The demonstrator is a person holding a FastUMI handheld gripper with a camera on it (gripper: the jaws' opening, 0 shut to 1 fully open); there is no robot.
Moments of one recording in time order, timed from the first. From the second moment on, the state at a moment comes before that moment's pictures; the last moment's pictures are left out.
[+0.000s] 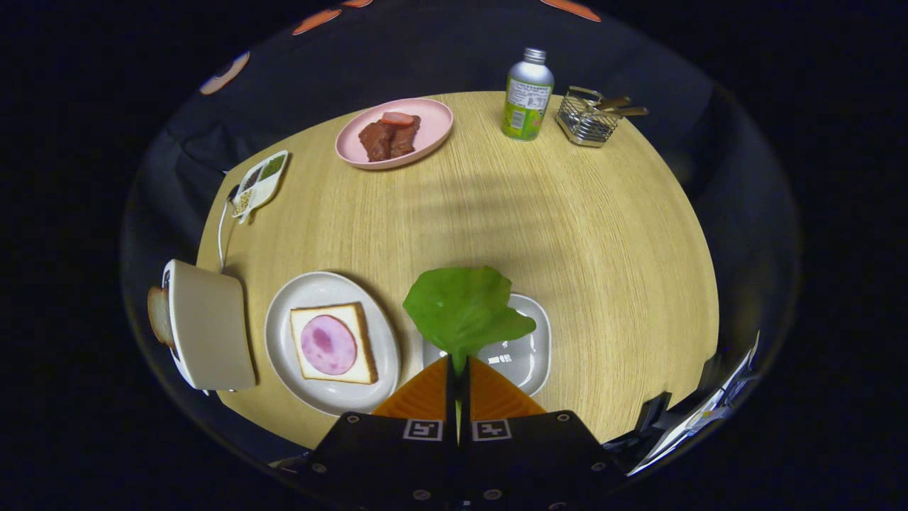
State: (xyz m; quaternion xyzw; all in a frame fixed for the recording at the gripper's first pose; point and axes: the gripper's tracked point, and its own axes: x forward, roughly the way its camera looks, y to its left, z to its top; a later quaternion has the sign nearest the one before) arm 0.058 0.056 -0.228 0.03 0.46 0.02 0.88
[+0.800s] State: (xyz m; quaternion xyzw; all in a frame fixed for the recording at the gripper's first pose) arm 0.051 0.205 -0.248 0.01 0.48 0.11 0.87
